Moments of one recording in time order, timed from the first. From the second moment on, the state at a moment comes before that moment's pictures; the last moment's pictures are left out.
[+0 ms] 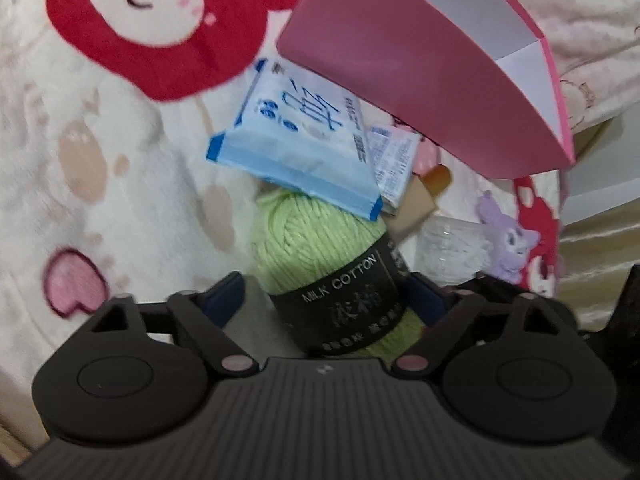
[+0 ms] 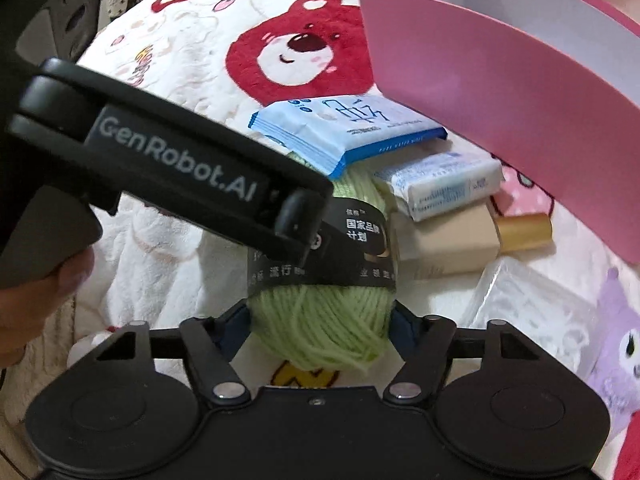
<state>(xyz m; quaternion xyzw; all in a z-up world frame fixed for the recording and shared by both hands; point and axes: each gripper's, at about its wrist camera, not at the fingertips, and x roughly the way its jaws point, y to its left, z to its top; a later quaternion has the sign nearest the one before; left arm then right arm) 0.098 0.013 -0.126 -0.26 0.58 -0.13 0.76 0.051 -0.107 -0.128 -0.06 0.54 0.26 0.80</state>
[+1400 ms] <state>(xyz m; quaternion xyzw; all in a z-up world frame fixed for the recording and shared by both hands) 0.137 -0.030 0.074 -0.09 0.44 -0.32 0.84 0.036 -0.157 0.026 0.09 0.36 0.14 0.92</state>
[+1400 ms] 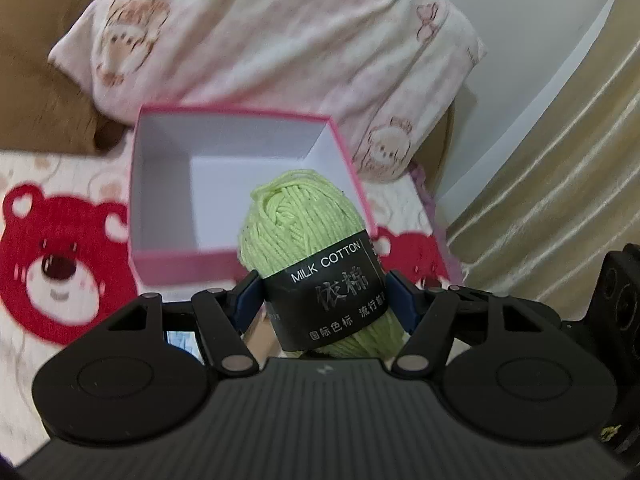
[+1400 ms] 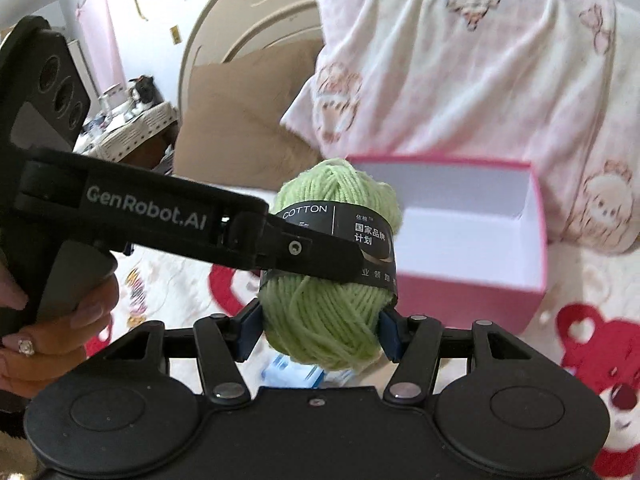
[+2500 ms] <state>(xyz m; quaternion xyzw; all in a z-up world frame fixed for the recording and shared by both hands) 0.347 -0.146 -0.056 -0.13 0.53 -0.35 0.76 0.210 -0.205 -0.089 -0.10 0.44 -0.08 0.89</state>
